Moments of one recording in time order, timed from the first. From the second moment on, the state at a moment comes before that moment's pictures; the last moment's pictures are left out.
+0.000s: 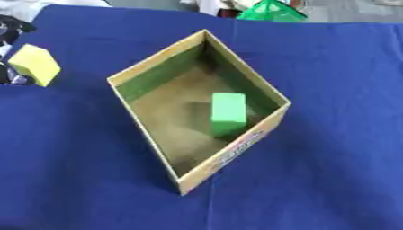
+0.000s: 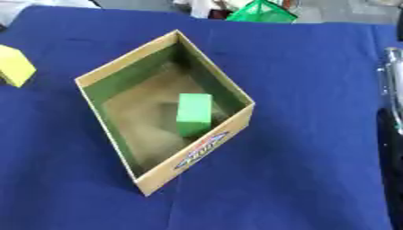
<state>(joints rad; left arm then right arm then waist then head) -0.98 0.69 -0.05 -0.95 -0.98 -0.21 -0.46 -0.66 -0.39 -0.16 -1.80 0.12 -0.17 -0.26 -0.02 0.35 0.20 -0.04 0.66</state>
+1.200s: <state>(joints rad) -1.05 0.67 -0.03 -0.81 -1.13 -0.24 -0.44 -0.68 -0.40 -0.16 -1.79 0.10 -0.17 -0.25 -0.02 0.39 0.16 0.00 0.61</state>
